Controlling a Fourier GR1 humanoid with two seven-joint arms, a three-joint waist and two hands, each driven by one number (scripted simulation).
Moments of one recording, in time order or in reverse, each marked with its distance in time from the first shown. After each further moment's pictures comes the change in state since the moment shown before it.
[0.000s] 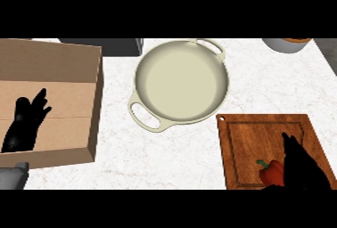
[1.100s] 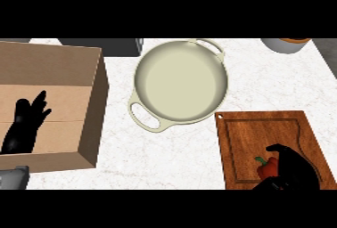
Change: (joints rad) left arm 0.014 -0.080 0.095 -0.024 -0.098 -0.088 0.024; right arm -0.017 0.080 -0.120 0.210 0.028 -0.040 -0.129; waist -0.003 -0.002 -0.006
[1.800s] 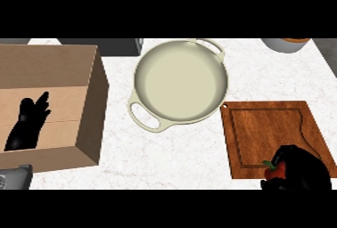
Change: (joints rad) left arm -0.007 -0.040 0.033 0.010 -0.046 -0.035 0.013; right arm 0.018 -0.077 0.031 -0.058 0.121 -0.029 -0.097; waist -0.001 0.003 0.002
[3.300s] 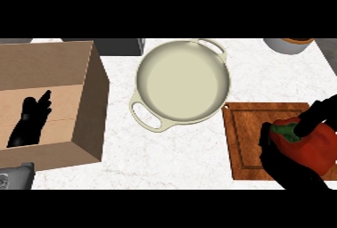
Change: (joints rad) left arm -0.011 -0.028 0.020 -0.005 -0.033 -0.030 0.002; right arm -0.646 0.061 0.150 -0.500 0.256 0.235 0.102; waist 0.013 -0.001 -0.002
